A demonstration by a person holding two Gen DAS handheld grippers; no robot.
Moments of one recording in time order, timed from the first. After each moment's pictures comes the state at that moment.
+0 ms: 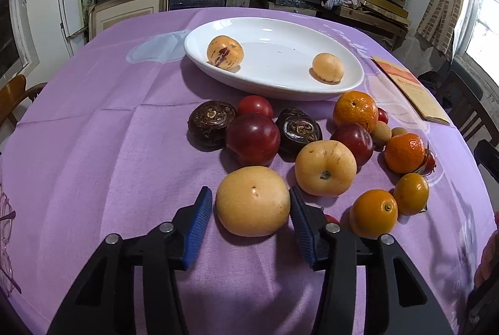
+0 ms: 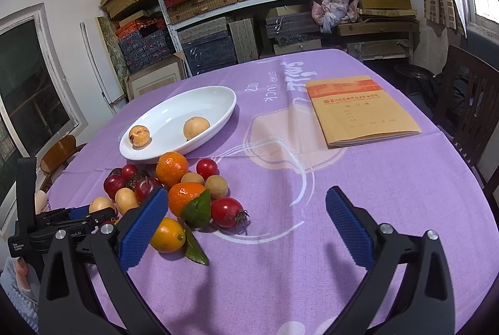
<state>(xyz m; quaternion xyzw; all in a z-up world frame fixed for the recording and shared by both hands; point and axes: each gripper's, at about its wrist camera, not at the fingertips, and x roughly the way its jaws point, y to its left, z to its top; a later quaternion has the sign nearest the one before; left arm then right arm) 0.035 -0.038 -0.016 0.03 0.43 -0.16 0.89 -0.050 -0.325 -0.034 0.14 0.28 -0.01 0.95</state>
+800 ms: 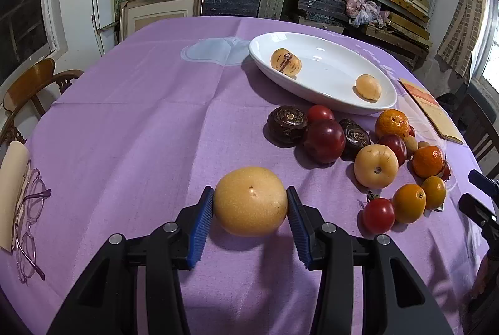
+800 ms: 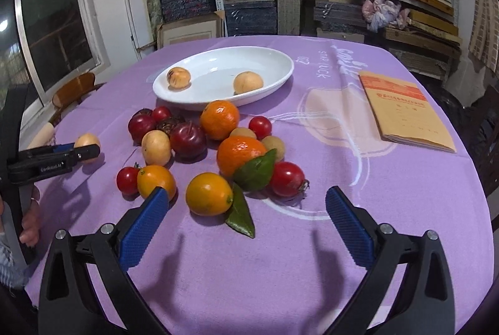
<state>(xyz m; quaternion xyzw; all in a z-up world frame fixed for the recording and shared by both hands) 0.021 0.023 -0.006 0.00 0.41 -0.10 0.91 -0.037 -0.259 -0.050 0.02 0.35 0.06 0.94</state>
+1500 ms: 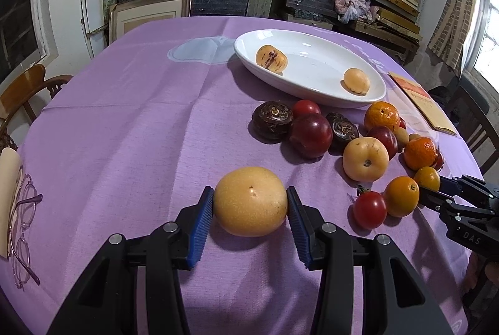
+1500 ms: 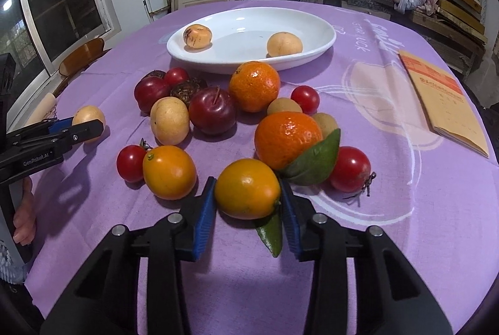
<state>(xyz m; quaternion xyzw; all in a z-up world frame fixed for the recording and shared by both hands) 0.018 0.017 -0.009 0.01 0.41 -0.13 0.90 -0.004 -0.230 -0.073 0.01 0.41 0.11 0.91</state>
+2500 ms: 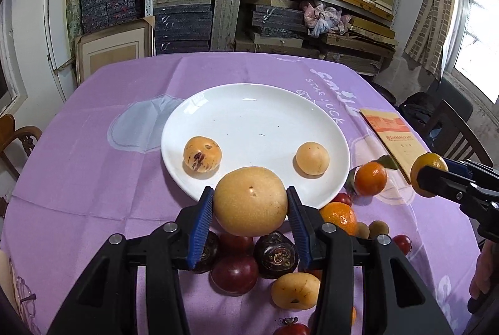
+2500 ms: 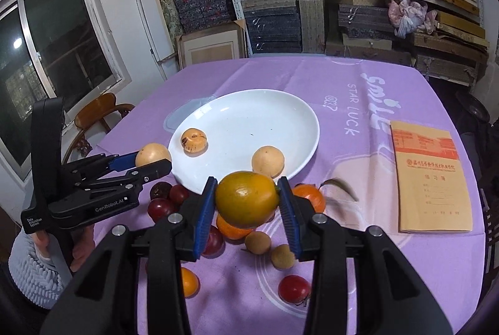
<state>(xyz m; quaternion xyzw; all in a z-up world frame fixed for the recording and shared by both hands) 0.103 -0.071 0.051 0.03 0.38 -0.19 0.91 0.054 -0.285 0.038 0.07 0.35 0.13 0.93</state>
